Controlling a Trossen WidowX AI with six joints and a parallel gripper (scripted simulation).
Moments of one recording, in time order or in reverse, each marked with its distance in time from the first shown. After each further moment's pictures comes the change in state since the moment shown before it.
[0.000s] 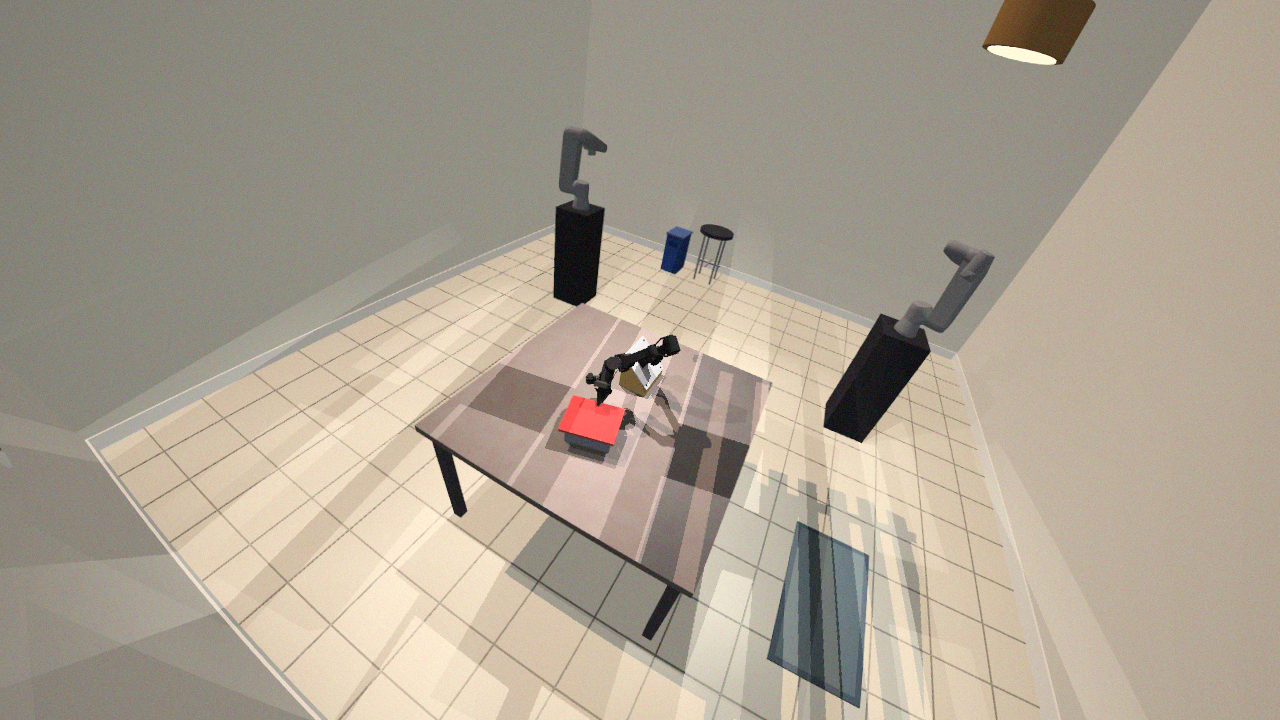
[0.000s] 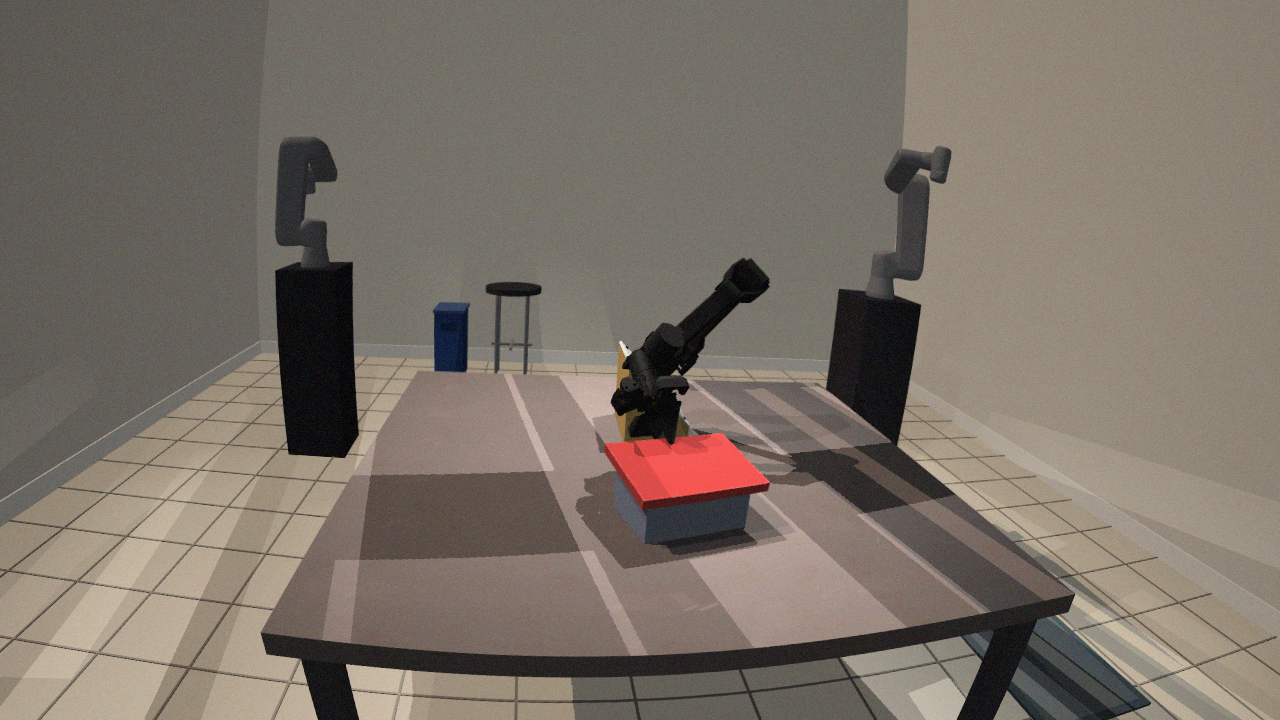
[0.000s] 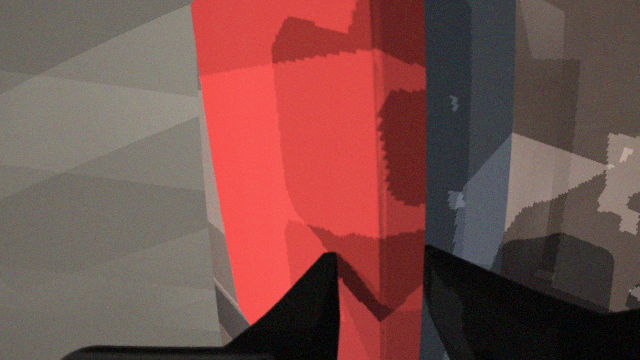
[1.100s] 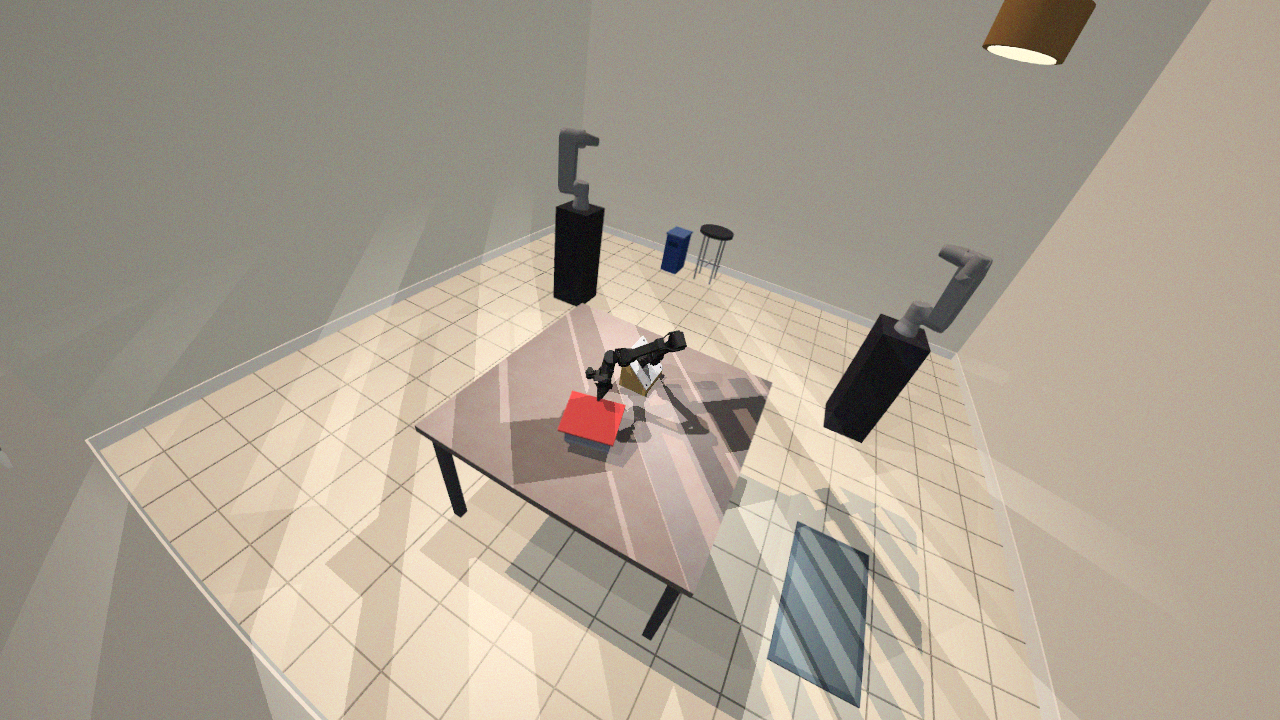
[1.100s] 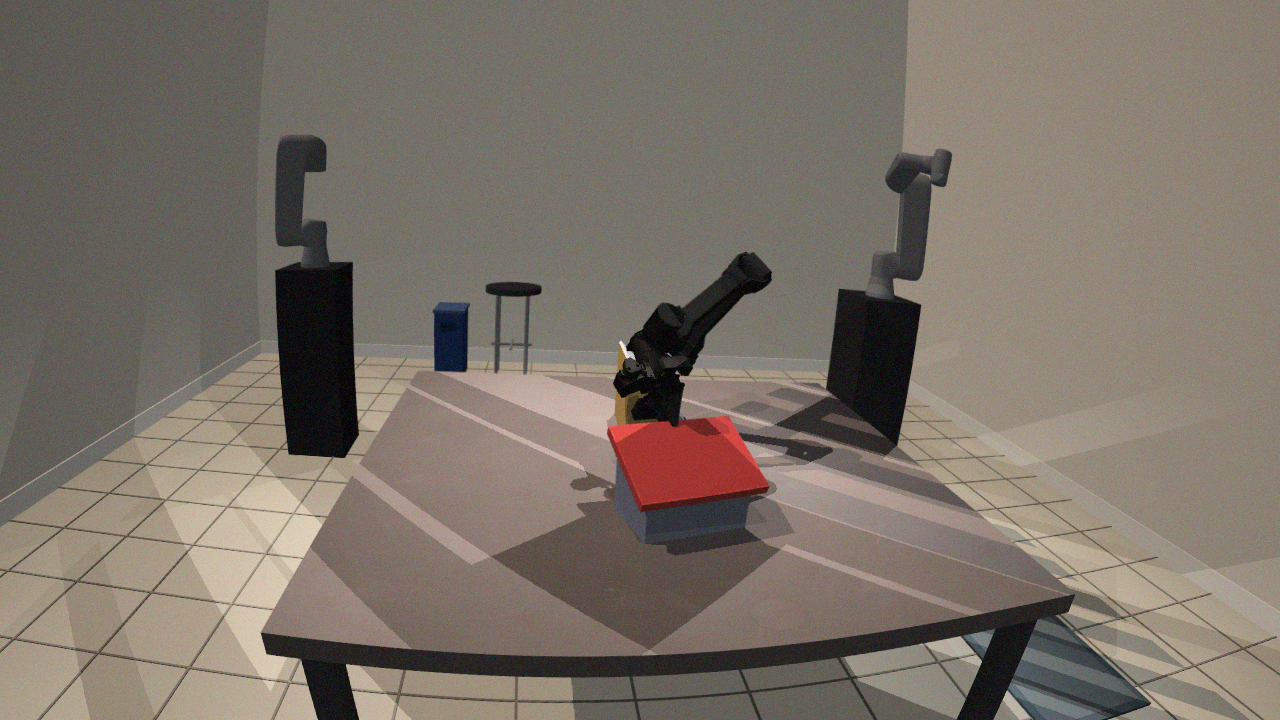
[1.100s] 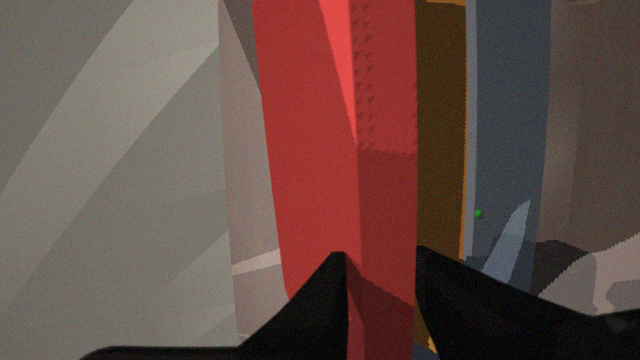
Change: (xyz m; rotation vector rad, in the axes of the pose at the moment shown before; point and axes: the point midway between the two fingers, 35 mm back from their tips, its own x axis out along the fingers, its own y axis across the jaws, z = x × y) arm -0.019 0.037 0.000 0.011 -0.001 -0.006
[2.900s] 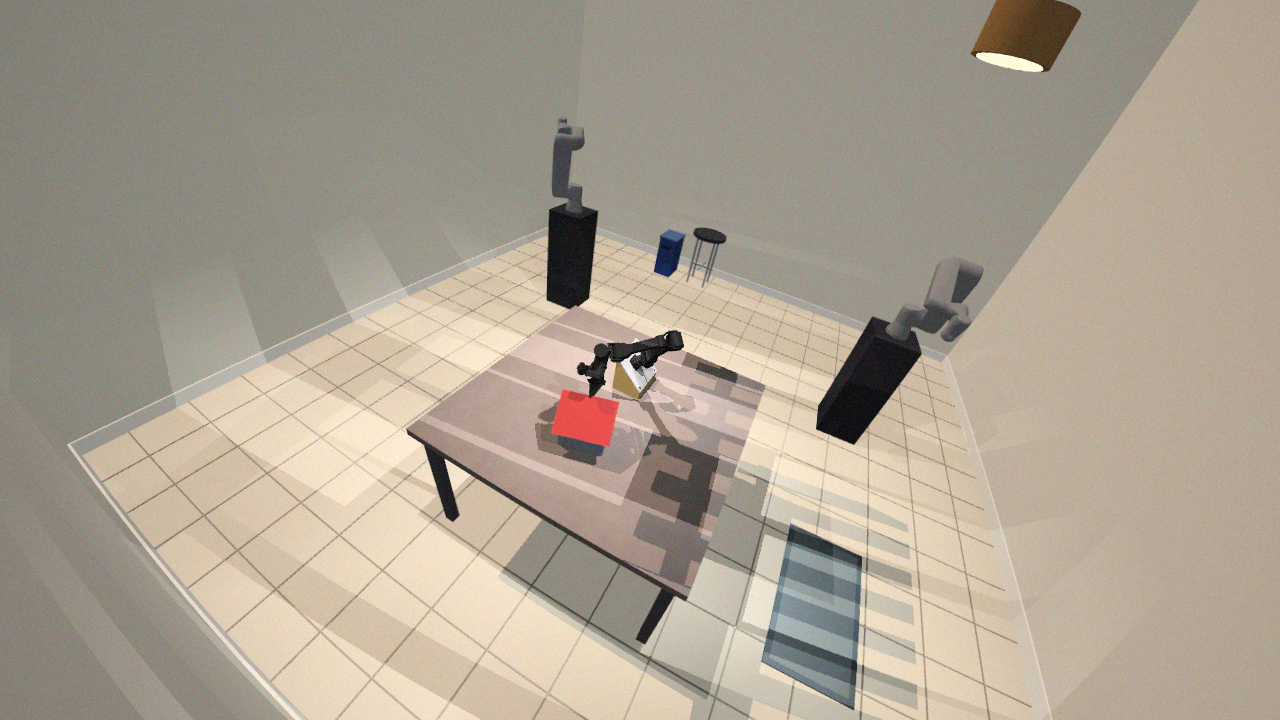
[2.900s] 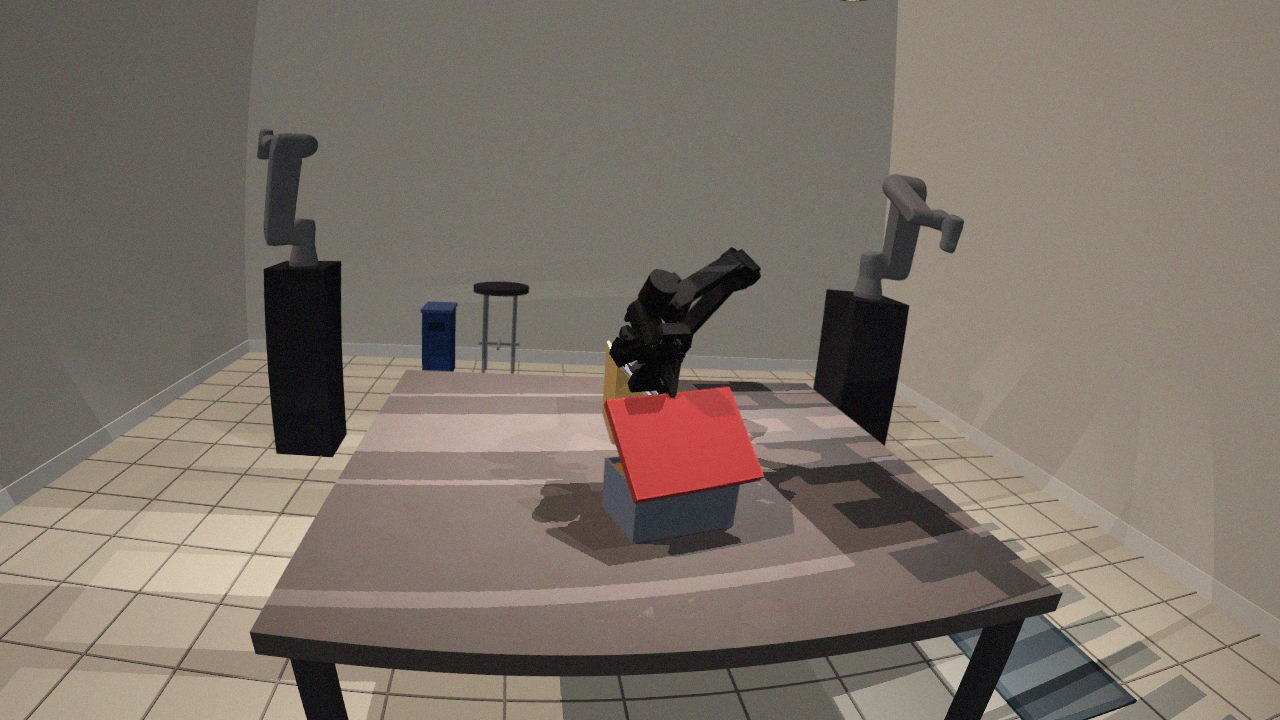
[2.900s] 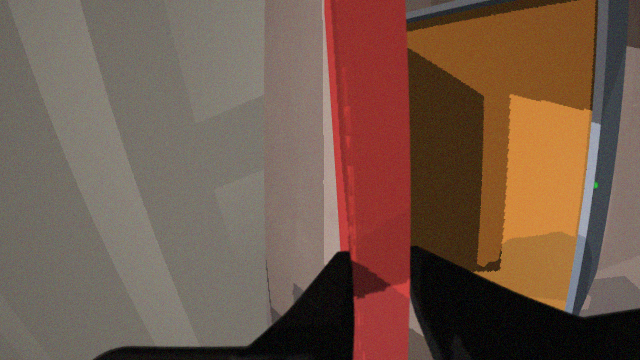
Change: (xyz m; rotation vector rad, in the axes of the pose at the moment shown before) arm -0.019 0.073 0.000 0.005 0.002 -0.004
